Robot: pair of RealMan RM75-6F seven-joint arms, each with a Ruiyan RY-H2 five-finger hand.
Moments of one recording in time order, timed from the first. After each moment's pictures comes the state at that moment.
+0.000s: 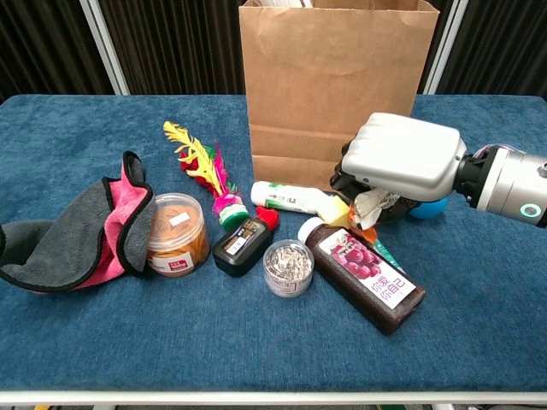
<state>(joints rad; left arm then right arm) -0.14 -1.52 0.01 -0.98 1.63 1.62 -0.58 0.79 -1.62 -0.05 -1.08 -1.83 1.12 -0.22</state>
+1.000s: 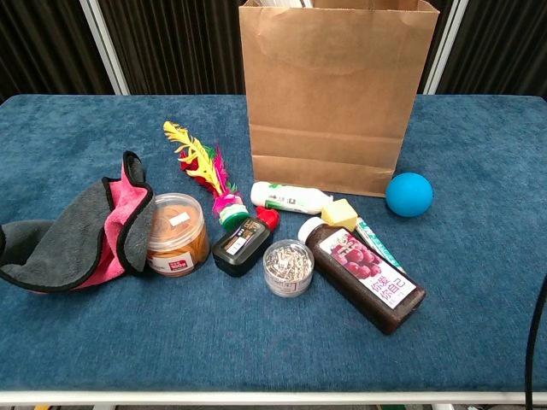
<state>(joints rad) -0.15 -1.51 0.01 -1.03 1.65 1.64 -0.56 0.82 -1.33 0.26 -1.69 -1.91 1.44 -0.41</state>
